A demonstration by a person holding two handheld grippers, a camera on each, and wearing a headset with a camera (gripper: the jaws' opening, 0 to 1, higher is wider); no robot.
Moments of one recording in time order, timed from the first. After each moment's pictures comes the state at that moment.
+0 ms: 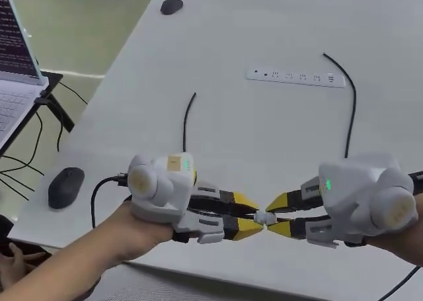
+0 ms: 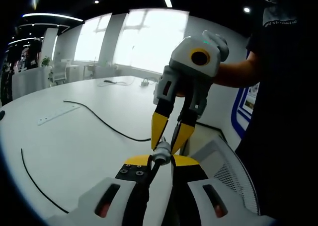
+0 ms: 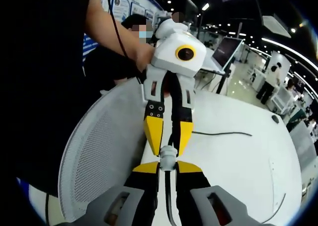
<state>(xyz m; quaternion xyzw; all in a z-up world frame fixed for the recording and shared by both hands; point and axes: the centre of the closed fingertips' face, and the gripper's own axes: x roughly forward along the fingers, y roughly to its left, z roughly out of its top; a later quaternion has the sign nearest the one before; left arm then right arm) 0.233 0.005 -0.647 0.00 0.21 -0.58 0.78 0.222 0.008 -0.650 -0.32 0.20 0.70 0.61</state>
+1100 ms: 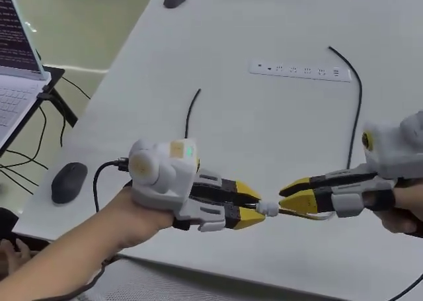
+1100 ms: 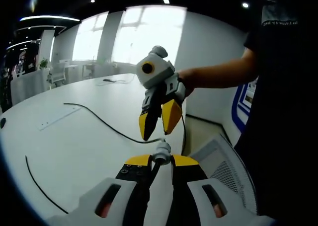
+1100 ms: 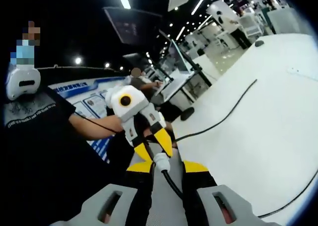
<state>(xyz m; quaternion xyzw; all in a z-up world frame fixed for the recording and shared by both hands) 0.239 0.005 -0.636 0.02 0.22 -0.59 0.78 0.254 -0.003 -0.629 0.14 0.39 0.68 0.61</state>
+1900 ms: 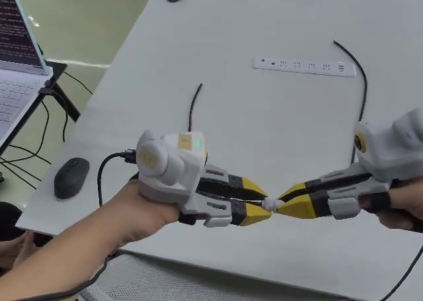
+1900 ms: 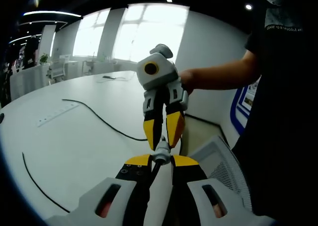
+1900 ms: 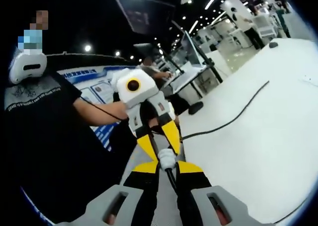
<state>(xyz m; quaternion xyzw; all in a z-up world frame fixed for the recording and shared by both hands) 0.243 0.003 -0.638 0.01 0.24 -0.58 0.77 0.232 0.004 -0.627 0.06 0.35 0.73 0.59</state>
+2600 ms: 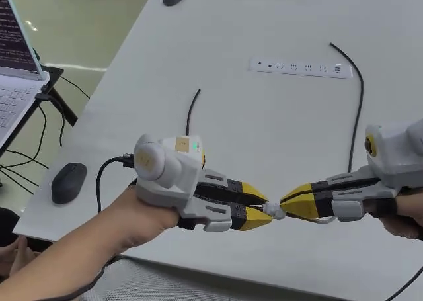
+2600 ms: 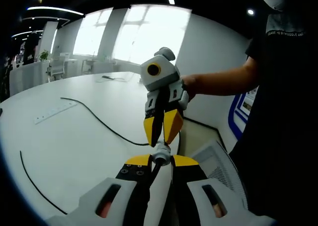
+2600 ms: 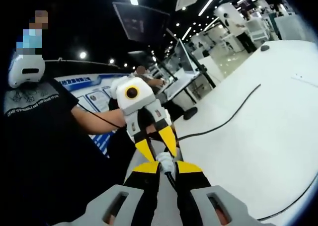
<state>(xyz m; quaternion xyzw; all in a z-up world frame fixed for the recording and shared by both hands) 0.238 -0.006 -0.629 -0.01 0.24 -0.59 0.77 0.240 -0.003 -0.623 0.14 0.38 0.69 0.60</state>
